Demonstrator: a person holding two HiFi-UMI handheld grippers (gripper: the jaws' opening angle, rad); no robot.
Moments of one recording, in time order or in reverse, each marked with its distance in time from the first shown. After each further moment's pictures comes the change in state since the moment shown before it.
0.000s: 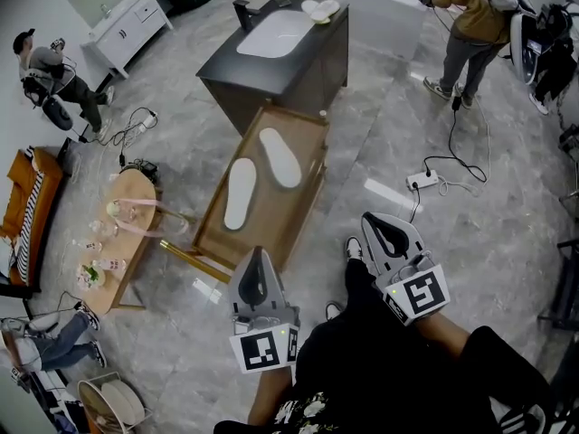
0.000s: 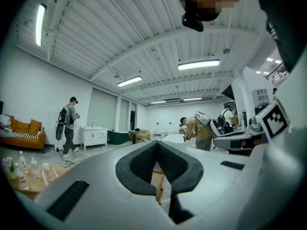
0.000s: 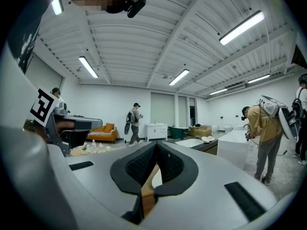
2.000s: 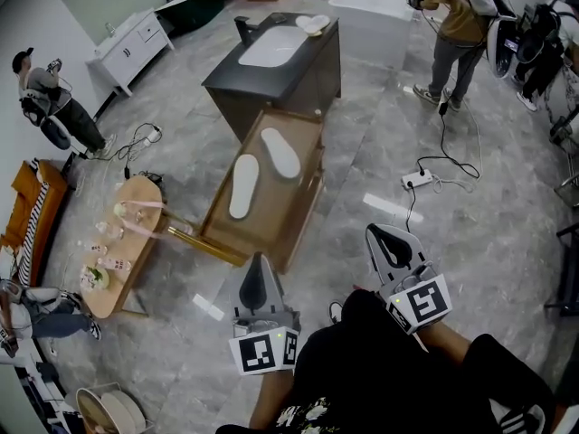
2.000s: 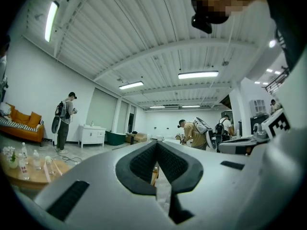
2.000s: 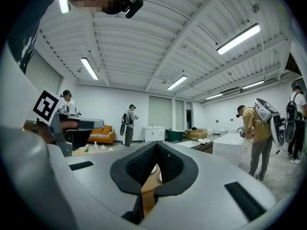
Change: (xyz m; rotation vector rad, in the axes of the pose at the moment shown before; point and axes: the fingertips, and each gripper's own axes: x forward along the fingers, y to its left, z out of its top) left arm -0.103 -0.001 0.007 -0.067 -0.056 -0.030; right arm -0.094 0.070 0.005 -0.006 -0.036 -0.052
